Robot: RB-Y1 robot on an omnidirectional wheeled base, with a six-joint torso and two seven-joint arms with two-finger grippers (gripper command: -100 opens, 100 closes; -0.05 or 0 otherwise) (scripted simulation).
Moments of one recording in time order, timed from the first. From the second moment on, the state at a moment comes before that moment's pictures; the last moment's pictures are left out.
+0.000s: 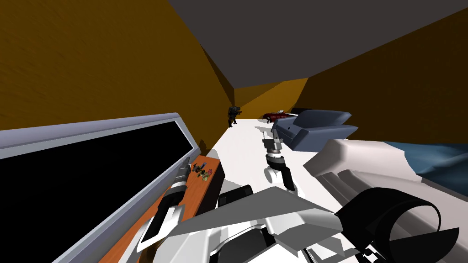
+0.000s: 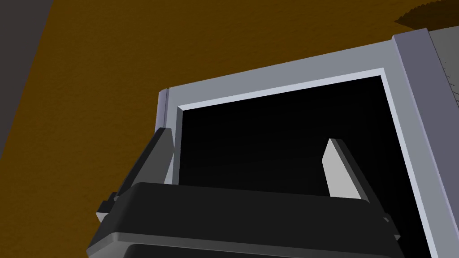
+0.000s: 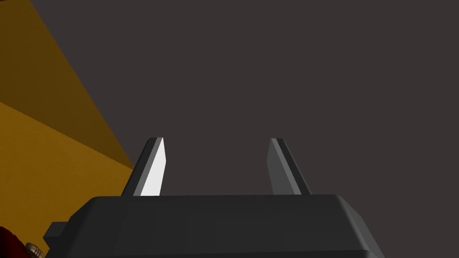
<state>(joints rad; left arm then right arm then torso) 0.49 0.23 0.09 -2.00 -0.01 -0.12 -0.02 0.46 -0.02 -0.04 -2.26 -0.12 -0.62 -0.13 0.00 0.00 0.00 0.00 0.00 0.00</state>
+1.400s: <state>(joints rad) 0.40 0.30 0.09 -1.67 -0.01 0.11 -0.07 0.46 -0.02 -0.04 -2.26 -0.12 -0.62 -0.13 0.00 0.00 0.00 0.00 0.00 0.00</state>
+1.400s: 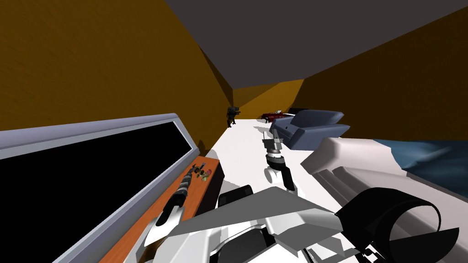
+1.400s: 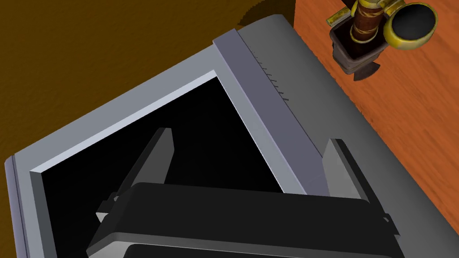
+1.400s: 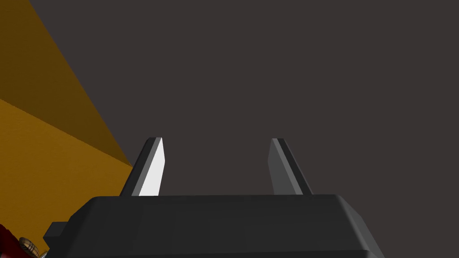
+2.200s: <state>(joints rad) 0.33 0.27 0.03 -1.46 -0.04 0.21 -0.05 0.46 -0.02 -0.04 -2.26 -0.12 -0.62 -0.13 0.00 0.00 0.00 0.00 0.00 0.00</state>
